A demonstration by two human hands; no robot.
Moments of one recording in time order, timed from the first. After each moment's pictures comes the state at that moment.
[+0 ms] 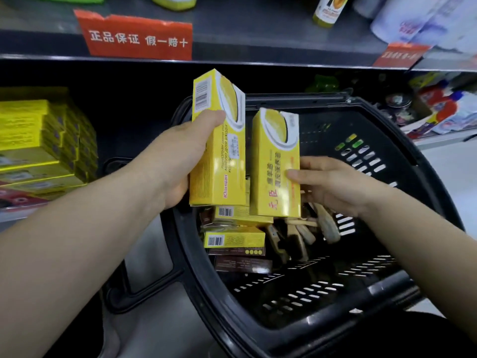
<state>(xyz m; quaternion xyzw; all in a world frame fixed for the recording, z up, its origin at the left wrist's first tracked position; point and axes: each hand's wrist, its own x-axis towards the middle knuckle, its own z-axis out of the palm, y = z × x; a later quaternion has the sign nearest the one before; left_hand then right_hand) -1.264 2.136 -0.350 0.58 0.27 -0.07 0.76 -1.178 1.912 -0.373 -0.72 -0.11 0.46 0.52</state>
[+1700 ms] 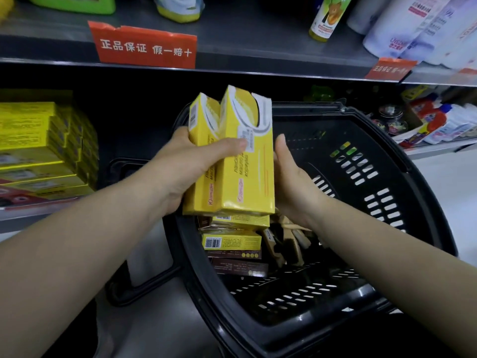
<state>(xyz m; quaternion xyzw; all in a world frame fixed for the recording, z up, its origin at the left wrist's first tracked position) -1.282 2.138 -0.361 0.62 0.26 -0.05 0.74 -1.210 1.968 -0.390 -0.69 -0.06 0.39 0.60</state>
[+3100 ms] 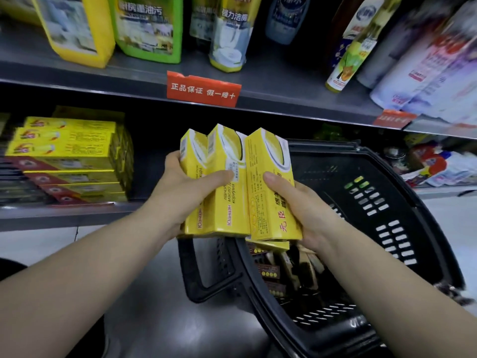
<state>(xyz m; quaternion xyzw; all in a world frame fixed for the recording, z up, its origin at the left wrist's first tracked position) -1.329 2.172 -0.372 0.61 0.33 0.07 0.72 -1.250 1.995 -0.340 -0.65 -0.02 0.41 0.64</state>
